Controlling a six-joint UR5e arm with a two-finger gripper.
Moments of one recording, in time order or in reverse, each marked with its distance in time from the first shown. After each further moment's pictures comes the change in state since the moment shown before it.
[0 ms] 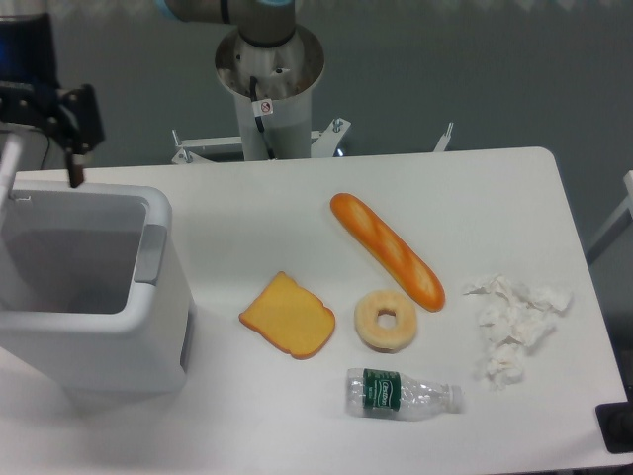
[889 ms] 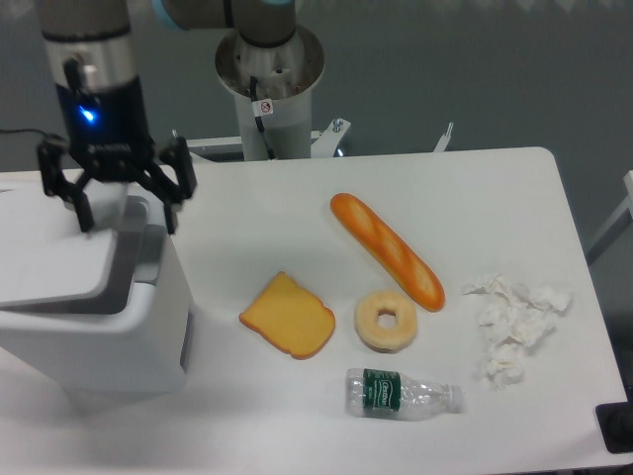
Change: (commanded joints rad) arm 0.103 -0.112 -0.012 0.008 0.006 0.014
